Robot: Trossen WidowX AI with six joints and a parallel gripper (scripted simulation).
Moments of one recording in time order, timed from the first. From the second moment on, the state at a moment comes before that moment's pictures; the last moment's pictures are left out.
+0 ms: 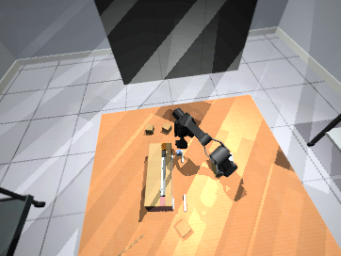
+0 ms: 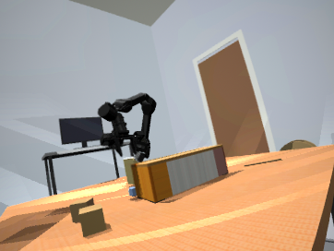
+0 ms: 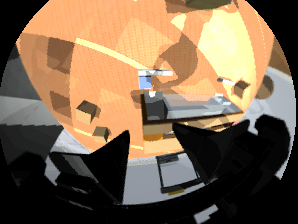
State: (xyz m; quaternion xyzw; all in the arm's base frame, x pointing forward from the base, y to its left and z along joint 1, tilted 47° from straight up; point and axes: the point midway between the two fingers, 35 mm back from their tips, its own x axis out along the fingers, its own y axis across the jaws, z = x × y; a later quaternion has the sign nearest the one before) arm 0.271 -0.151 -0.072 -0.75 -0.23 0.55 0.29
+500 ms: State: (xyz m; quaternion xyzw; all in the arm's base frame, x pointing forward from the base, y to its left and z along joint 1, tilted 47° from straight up) arm 0.269 -0.111 -0.117 -0.75 -0.21 0.55 0.31
